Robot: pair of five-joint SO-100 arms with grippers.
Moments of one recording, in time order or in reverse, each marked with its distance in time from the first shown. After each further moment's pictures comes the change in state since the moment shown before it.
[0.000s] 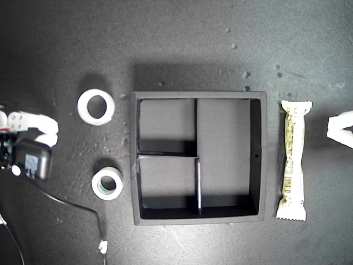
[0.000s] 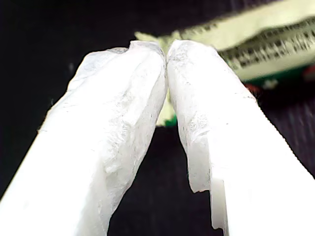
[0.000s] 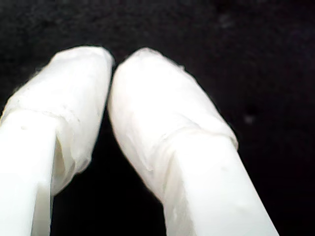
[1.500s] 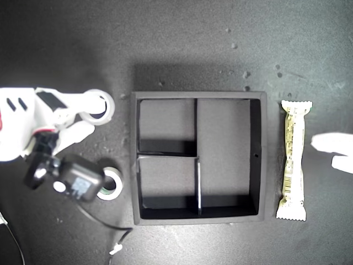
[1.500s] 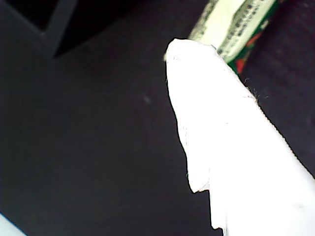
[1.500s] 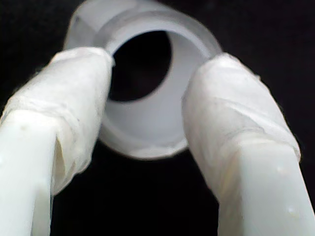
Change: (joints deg) arm 0 -13.1 -73.1 -49.8 -20.0 33.8; arm 1 -15.6 -69.1 -69.5 29.7 -37.3
